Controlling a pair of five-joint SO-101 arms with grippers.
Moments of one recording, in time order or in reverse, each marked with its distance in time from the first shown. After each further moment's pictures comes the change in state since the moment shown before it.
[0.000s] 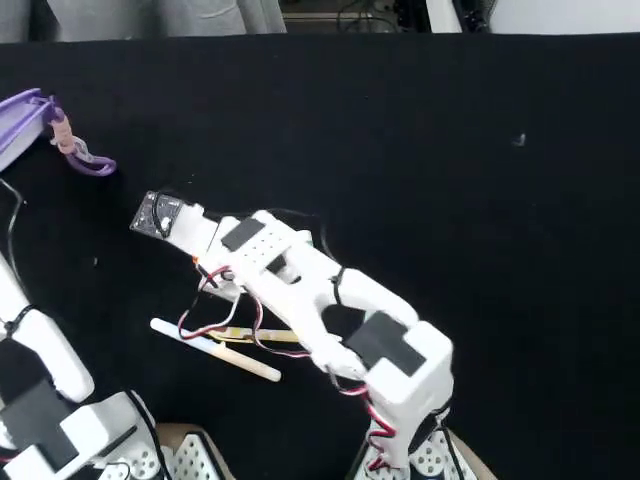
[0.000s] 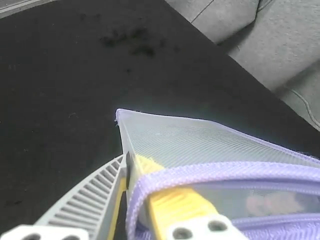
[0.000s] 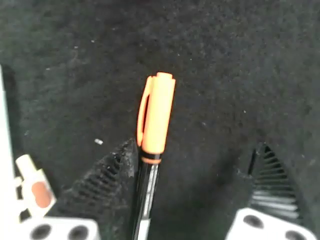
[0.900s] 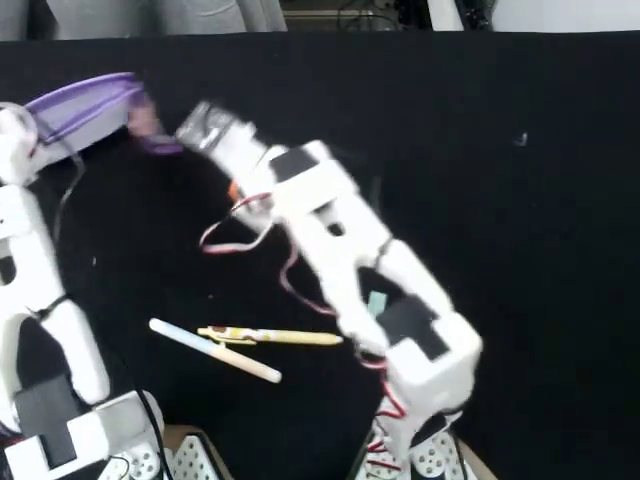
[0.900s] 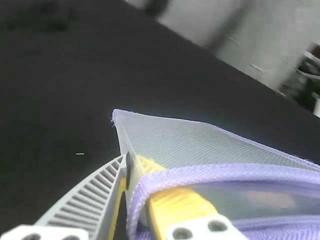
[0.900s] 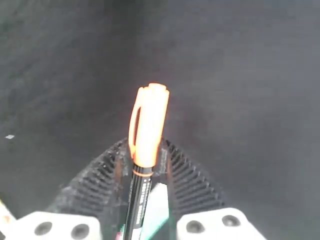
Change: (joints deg) left arm 18.1 0.1 -12.4 15.5 0.0; right arm 15.7 -6.4 -16.5 14.2 0.2
